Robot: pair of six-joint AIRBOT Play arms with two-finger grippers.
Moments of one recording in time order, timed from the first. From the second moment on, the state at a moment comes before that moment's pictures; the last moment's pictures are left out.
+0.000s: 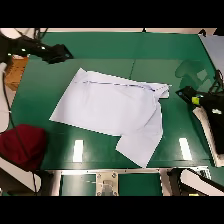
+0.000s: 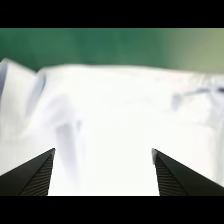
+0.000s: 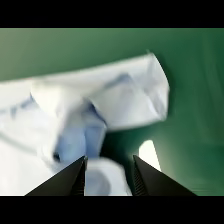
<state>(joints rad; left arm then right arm) 0.10 -1.81 1.99 0.84 -1.36 -1.25 -0.49 -1.16 0.80 -0.73 0.87 1.12</state>
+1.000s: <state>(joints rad) 0.30 -1.81 1.87 0.85 -1.66 -1.26 -0.50 -1.34 0.57 -0.85 1.17 1.18</state>
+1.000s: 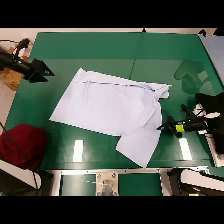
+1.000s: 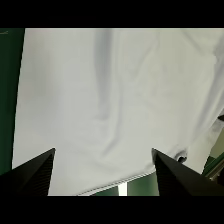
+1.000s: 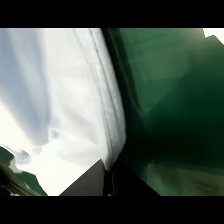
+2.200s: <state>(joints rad) 0.18 -1.58 0.80 0.84 -1.39 -1.25 -0.67 -1.37 0.73 -0.85 1.08 1.17</state>
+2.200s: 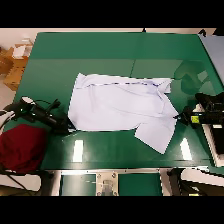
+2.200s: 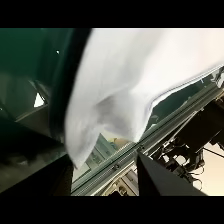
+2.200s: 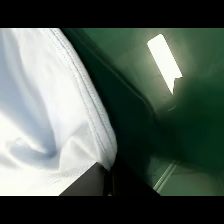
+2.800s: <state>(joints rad) 0.17 -1.50 0.77 0.85 -1.28 -1.21 -0.67 -1.37 0.73 -0.85 1.09 1.15</state>
